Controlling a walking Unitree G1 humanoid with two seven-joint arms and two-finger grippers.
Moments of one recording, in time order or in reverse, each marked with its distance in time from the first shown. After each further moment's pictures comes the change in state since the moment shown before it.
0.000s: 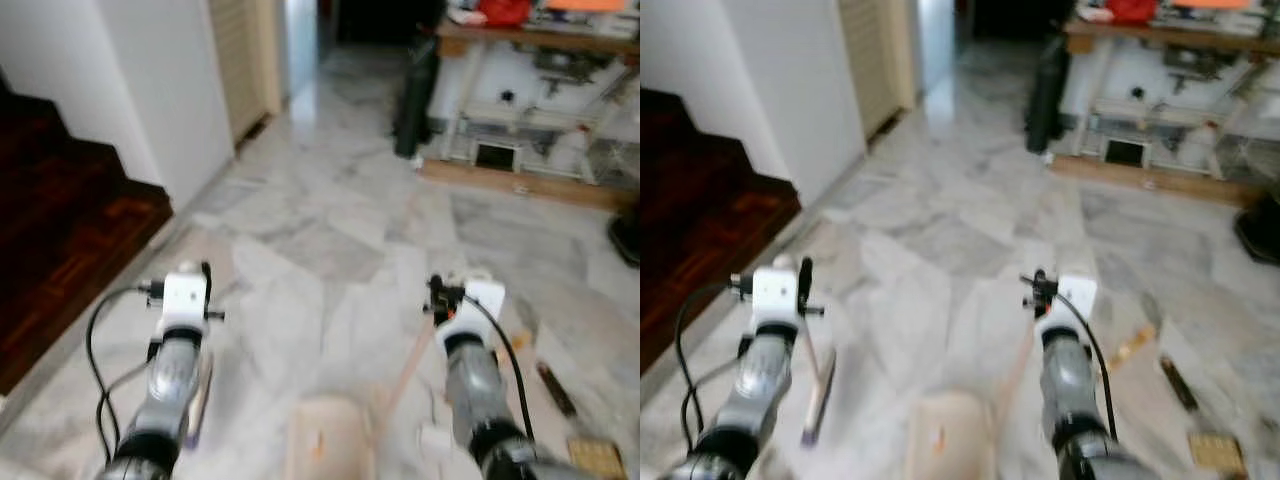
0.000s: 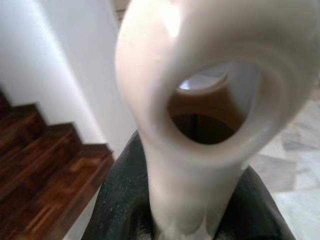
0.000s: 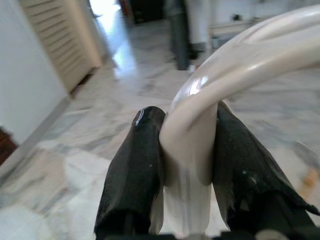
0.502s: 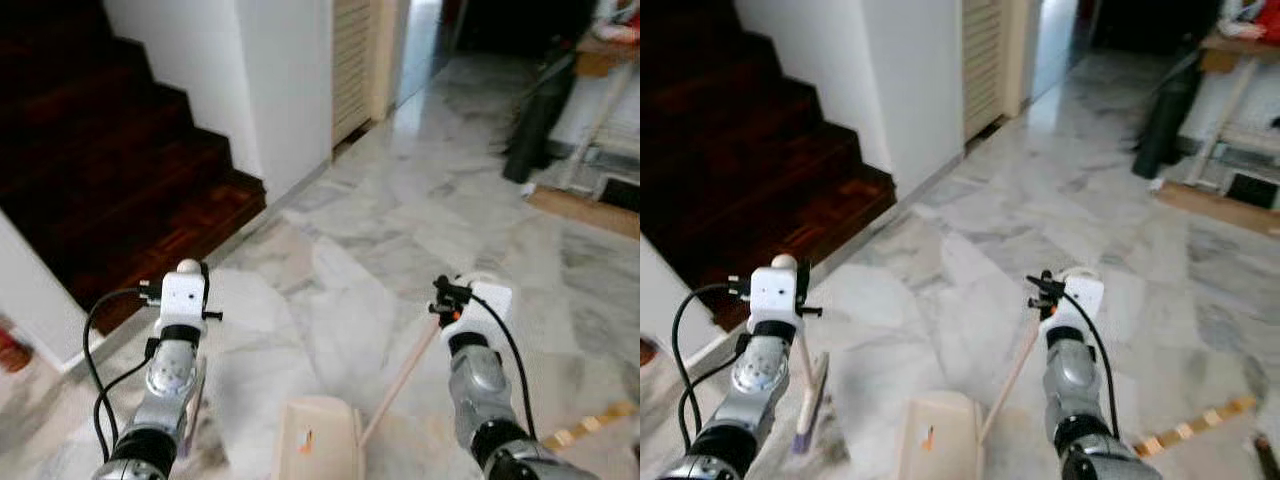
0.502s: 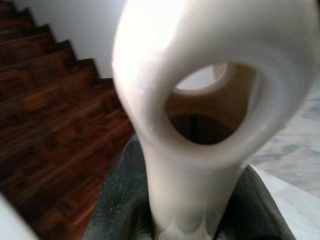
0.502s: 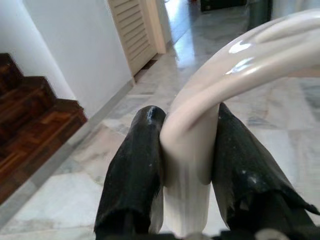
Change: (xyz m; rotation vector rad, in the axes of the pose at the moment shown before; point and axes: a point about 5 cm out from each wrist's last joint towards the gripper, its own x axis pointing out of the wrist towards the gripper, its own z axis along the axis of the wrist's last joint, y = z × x) left arm 0.000 -0.003 0.001 -0.006 -0.002 -0.011; right arm -0.002 -0.001 -0.003 0.015 0.008 -0.015
